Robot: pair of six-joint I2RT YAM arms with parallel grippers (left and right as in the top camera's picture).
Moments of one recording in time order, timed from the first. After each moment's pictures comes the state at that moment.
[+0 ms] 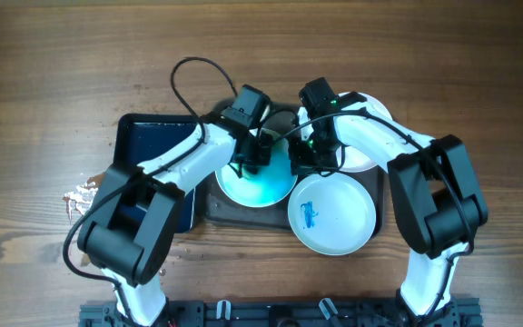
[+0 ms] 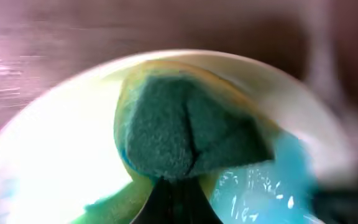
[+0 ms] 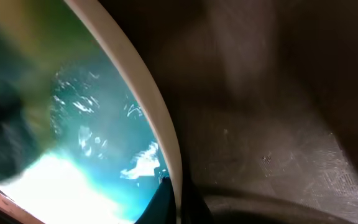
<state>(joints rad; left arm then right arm) -0.52 1.91 1.18 -0.53 0.13 -0.32 0.42 2.03 1.30 -0.82 -0.40 0.34</state>
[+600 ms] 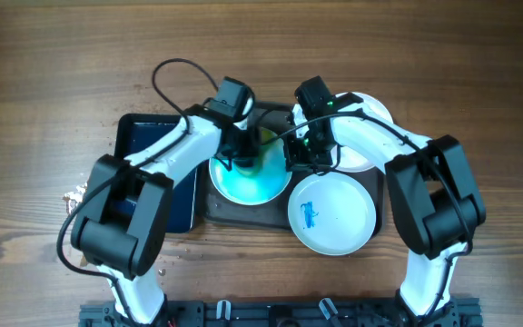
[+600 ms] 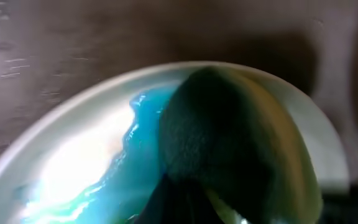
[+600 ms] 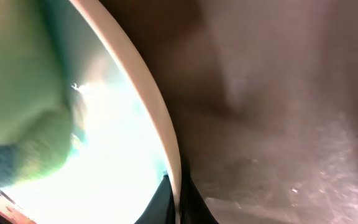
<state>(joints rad) -0.41 1.93 1.20 -0.56 0.16 -0.37 0.44 2.03 1.31 -0.77 -0.40 0.34</state>
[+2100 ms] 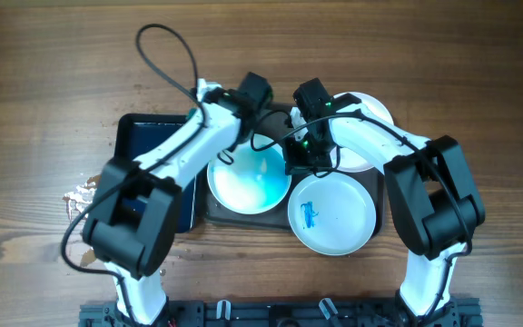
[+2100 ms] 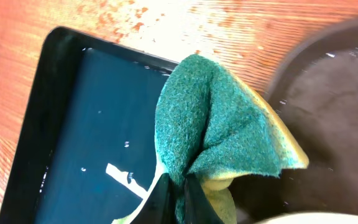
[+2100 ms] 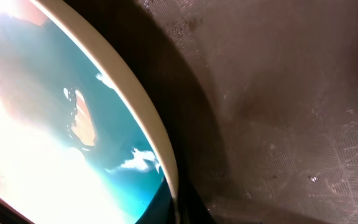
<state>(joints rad) -0.50 1.95 1.39 -0.96 -0.64 -0.73 0.44 2.03 1.31 -0.80 -0.42 0.31</state>
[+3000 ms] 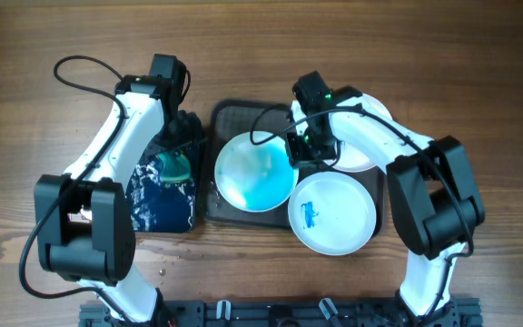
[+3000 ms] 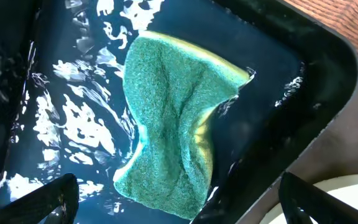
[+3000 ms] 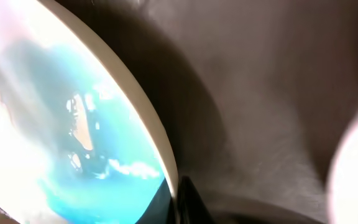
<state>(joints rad) -0.15 1.84 1.35 -1.03 -0.13 -0.58 0.44 2.03 1.39 -0.89 -0.30 0.25</state>
